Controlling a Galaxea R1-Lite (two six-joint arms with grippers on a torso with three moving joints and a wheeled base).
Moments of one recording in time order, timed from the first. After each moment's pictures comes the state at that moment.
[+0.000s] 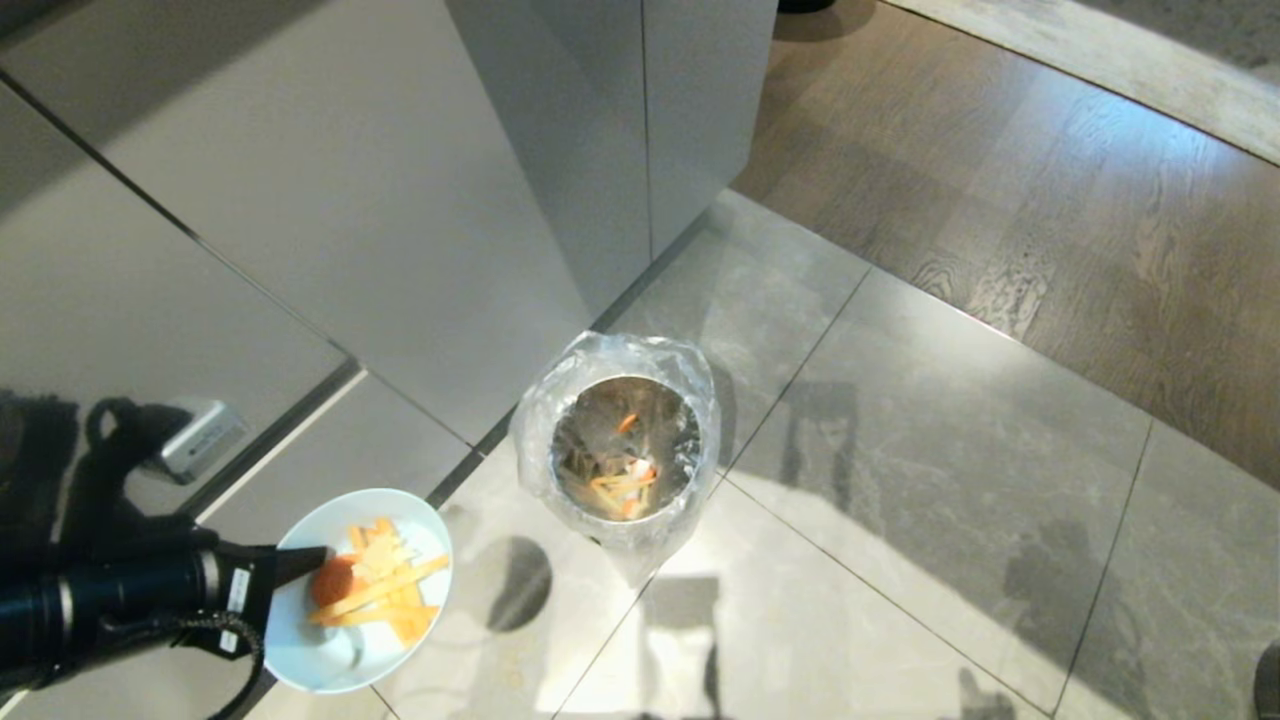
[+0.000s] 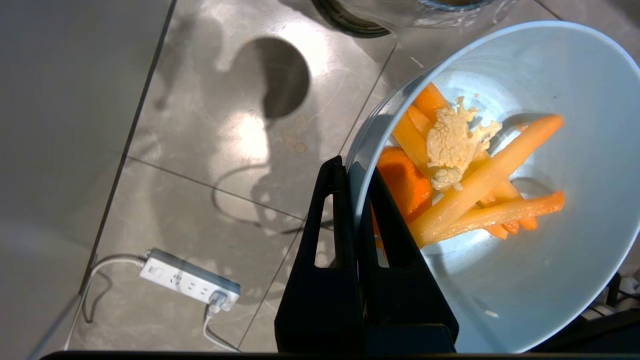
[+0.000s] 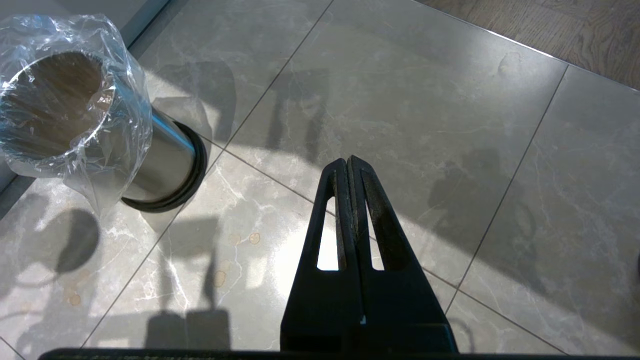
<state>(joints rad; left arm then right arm) -0.17 1.22 -0.60 0.07 -0.13 0.02 0.00 0.00 0.00 -0.01 -0.06 0.10</state>
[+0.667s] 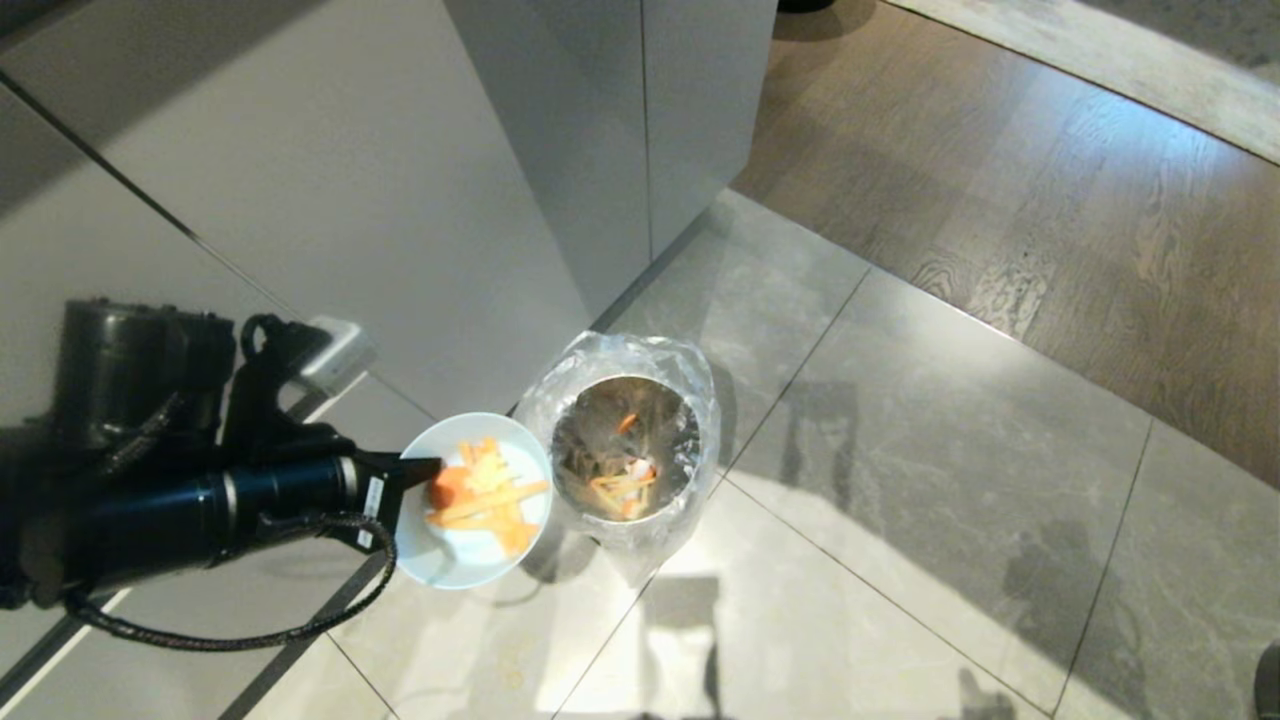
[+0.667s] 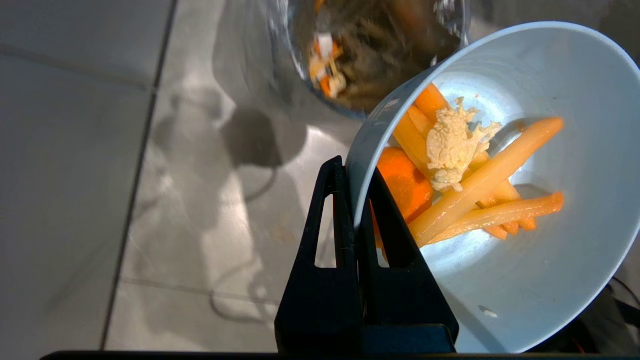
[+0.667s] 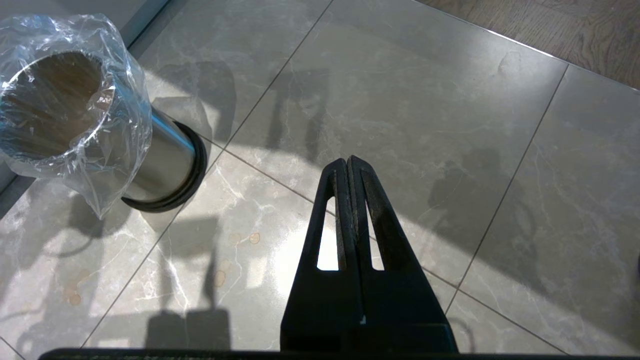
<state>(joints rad) -0.34 1.42 -0.71 -0.17 -0.11 0.05 0.00 0.00 0.00 -0.01 -0.06 0.10</state>
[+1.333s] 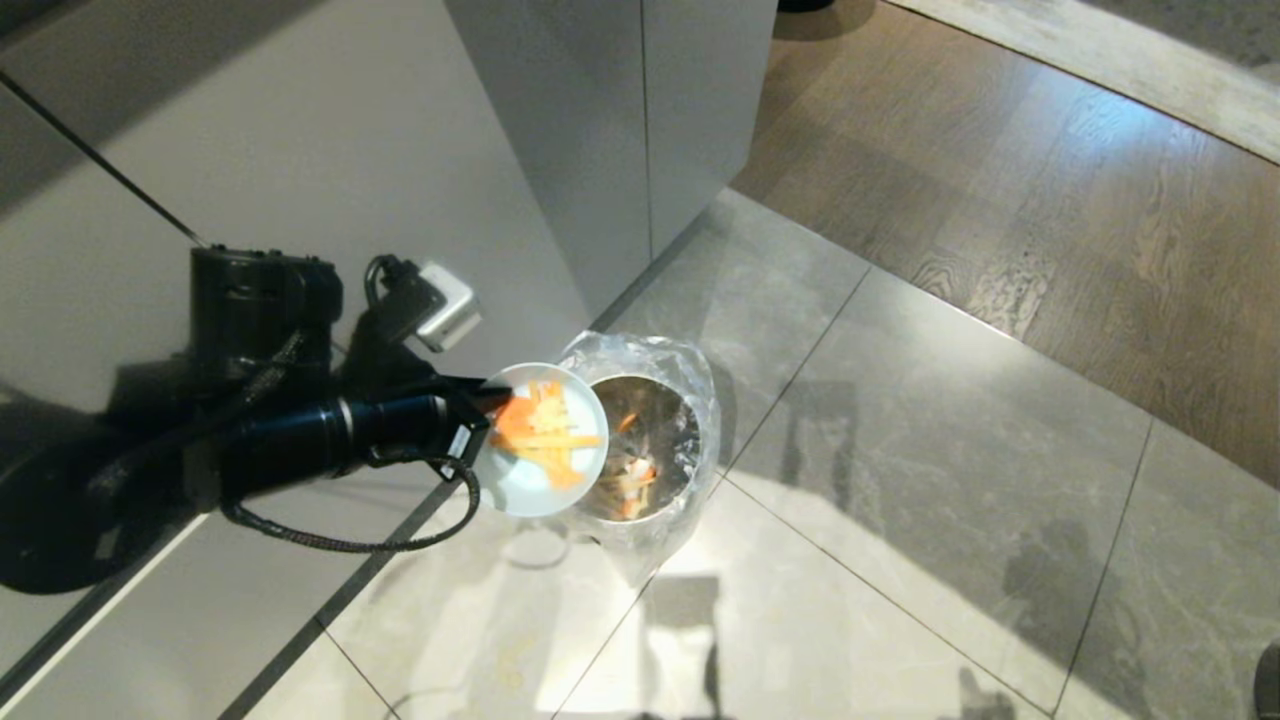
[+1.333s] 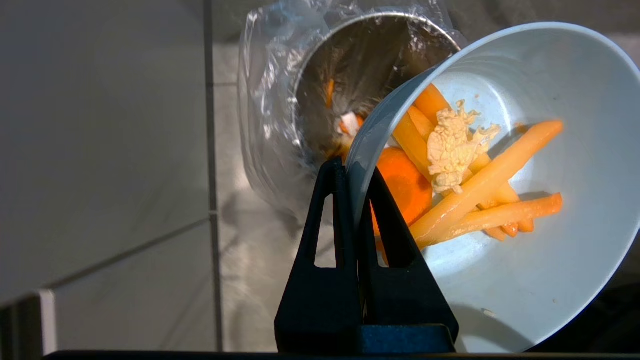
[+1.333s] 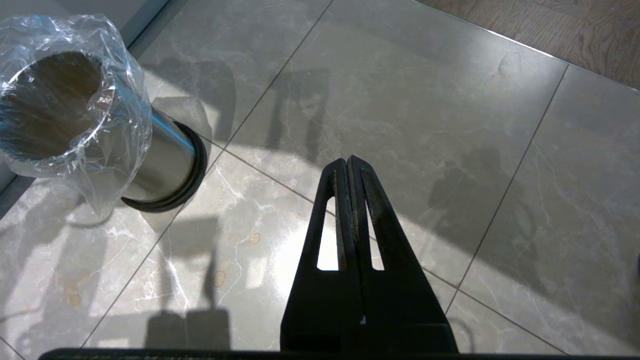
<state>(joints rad) -0.40 1.61 -0.85 -0.36 -0.12 0.37 0.00 0.00 0.00 -0.01 -0.06 0.10</state>
